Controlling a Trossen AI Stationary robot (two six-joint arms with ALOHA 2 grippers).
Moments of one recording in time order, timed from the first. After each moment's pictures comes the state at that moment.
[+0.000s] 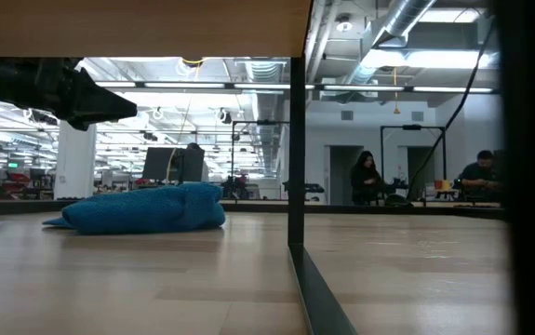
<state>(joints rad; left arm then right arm) 0.05 0.18 0.01 0.08 -0.34 -0.06 0.36 2.03 2.33 -1.02 -0.18 0.03</state>
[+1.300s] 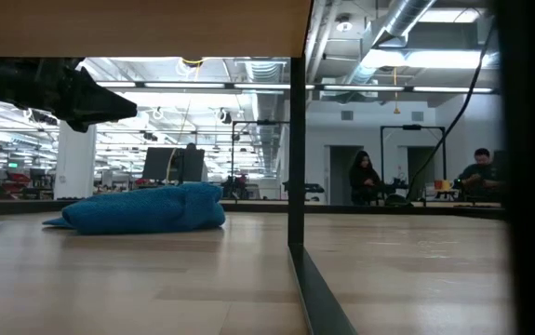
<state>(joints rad) 0.05 0.18 0.01 0.07 -0.34 -0.09 0.40 2.15 2.33 -1.11 -0.05 0.08</state>
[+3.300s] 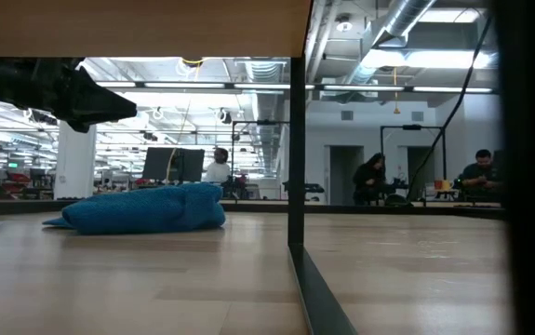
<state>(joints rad) 0.05 0.18 0.01 0.07 -0.31 -0.10 0.45 2.15 2.33 -1.07 -0.03 0.11</state>
